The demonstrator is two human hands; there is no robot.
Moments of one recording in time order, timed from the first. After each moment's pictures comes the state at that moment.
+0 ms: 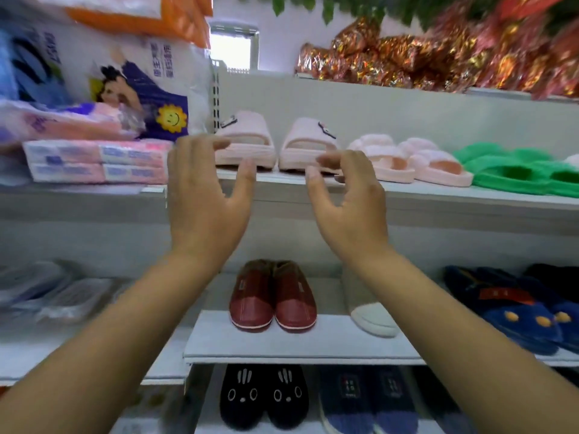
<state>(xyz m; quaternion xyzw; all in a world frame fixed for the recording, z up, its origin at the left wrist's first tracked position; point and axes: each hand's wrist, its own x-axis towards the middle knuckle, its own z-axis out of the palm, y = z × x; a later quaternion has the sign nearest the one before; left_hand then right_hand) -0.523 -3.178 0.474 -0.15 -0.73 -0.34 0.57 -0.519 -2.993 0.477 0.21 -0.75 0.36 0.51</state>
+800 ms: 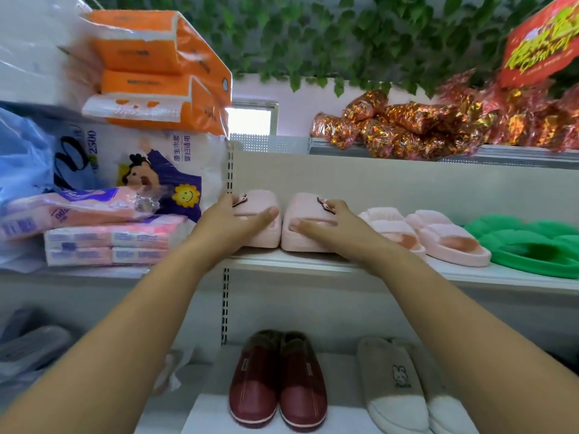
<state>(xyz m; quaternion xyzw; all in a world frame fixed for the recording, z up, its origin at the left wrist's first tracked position) -0.601 -3.184 0.548 -0.07 -0.84 -0.47 0.27 -0.602 -2.960 0.557 0.12 -0.89 0.41 0.15</state>
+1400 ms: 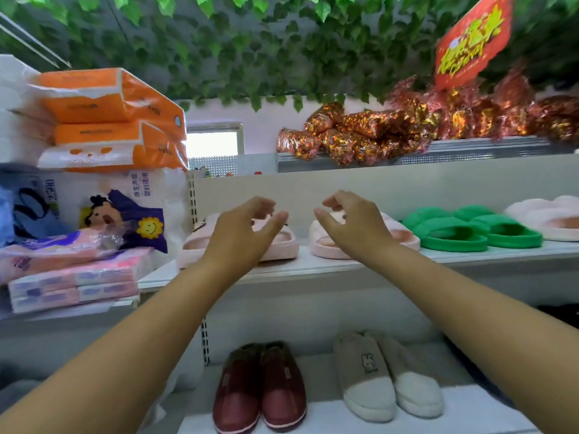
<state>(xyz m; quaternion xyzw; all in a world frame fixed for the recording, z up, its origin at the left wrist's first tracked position) -0.549 -3.099 0.569 -0.24 -0.83 -0.34 0.37 -0.551 -2.887 0.570 0.13 -0.85 0.29 0.41</state>
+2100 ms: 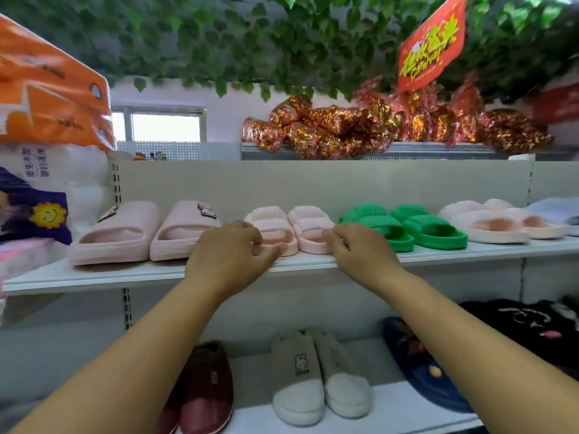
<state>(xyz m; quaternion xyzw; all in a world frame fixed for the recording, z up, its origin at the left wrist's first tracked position) -0.579 -2.996 0.532 -0.20 -0.90 -0.11 0.37 -0.561 -2.753 0.519 0.05 -0.92 0.16 0.36</state>
